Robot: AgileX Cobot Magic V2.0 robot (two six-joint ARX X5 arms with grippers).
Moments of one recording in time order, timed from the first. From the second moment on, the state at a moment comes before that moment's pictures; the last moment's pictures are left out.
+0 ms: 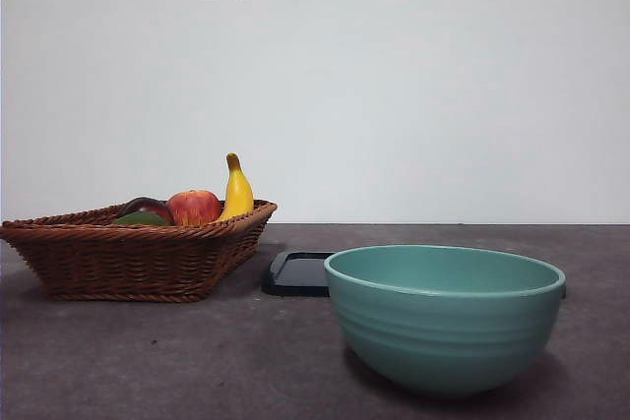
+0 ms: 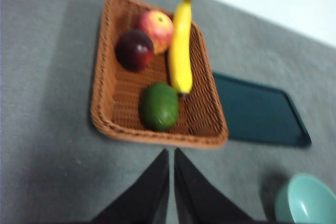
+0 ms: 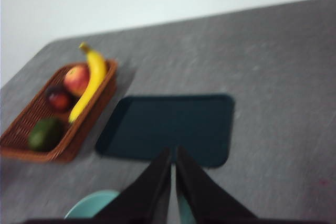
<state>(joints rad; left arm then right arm) 0.01 0.44 0.68 -0.74 0.37 -0.27 0.00 0.41 0.77 -0.72 -0.38 0.22</state>
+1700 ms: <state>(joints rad) -0.18 0.66 1.03 -1.16 0.39 -0.08 0.28 0.68 1.07 -1.19 -0.47 0.08</state>
